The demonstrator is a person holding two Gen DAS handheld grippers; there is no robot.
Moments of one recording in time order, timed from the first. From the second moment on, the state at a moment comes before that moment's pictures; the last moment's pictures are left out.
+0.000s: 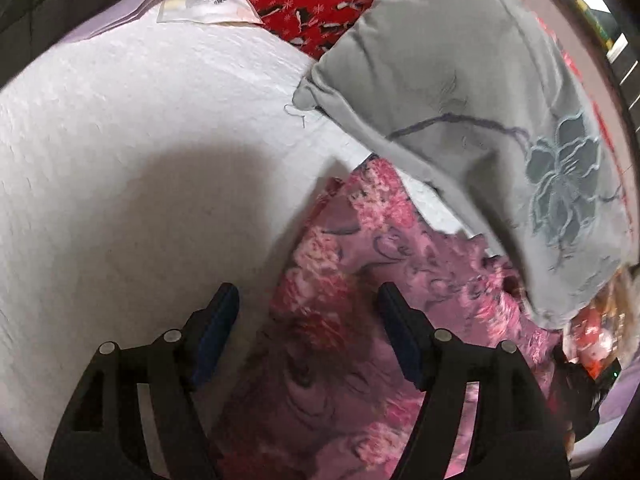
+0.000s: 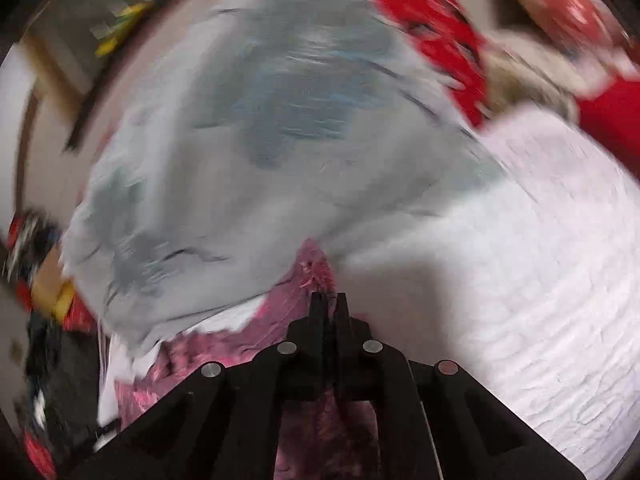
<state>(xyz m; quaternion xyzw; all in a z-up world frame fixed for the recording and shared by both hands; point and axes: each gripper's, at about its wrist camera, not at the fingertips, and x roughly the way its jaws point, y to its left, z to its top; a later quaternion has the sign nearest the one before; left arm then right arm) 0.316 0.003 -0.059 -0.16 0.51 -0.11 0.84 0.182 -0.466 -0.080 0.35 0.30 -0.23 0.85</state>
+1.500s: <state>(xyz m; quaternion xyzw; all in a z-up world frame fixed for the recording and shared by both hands) 0.313 -0.028 -0.051 -0.05 0.54 -0.13 0.83 0.294 -0.293 -0.072 0.13 0.41 -0.07 0.90</state>
